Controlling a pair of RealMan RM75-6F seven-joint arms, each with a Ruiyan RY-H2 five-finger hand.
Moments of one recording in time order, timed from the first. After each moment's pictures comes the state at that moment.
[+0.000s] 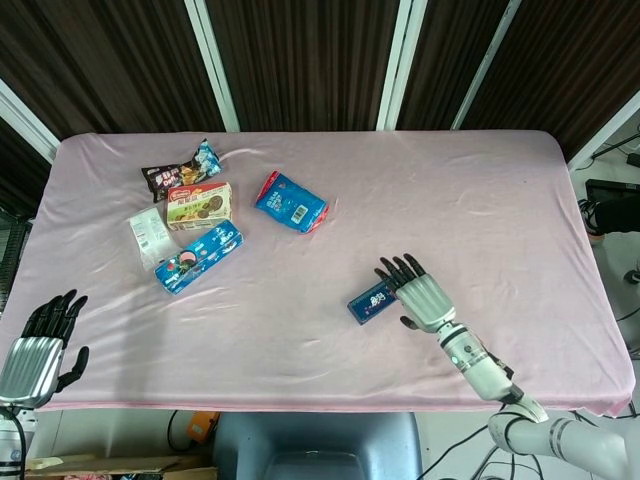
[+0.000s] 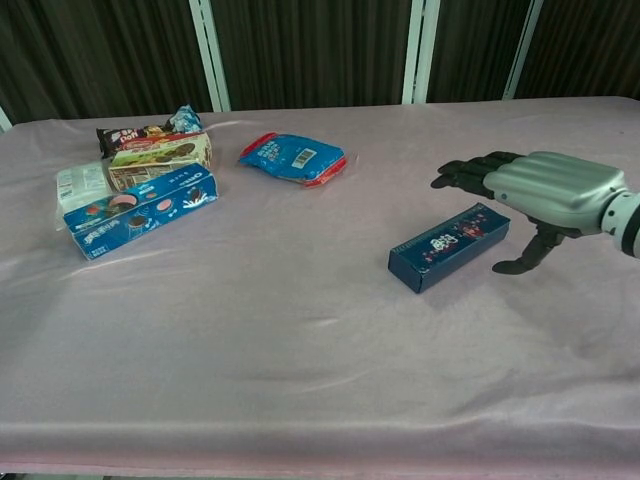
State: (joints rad) left arm -0.13 -1.14 -0.02 -1.60 1.53 1.45 0.09; right arm 0.58 -1.55 0.14 -1.28 -1.46 0.94 -0.35
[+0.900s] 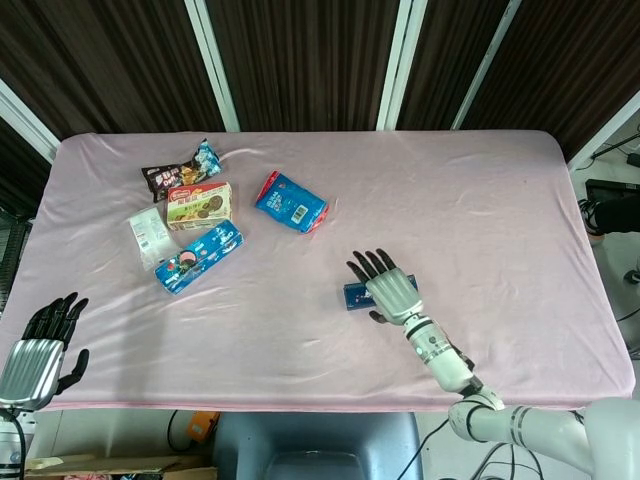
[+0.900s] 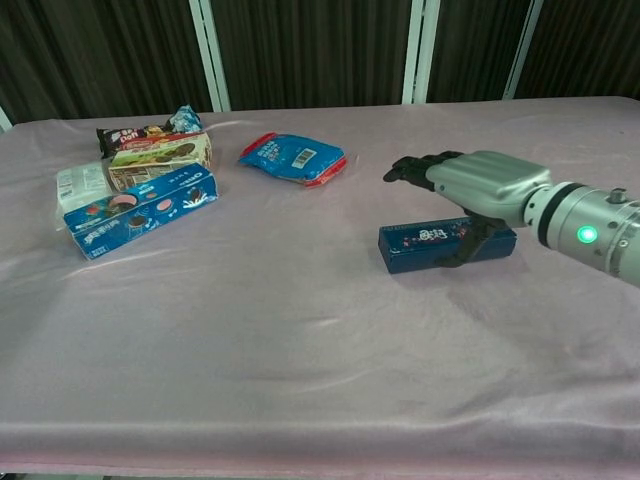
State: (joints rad) left arm -0.12 -1.13 -0.01 -1.61 1.53 1.45 0.10; right arm 0.66 -1.63 0.19 -1.33 -1.28 0.92 -0.45
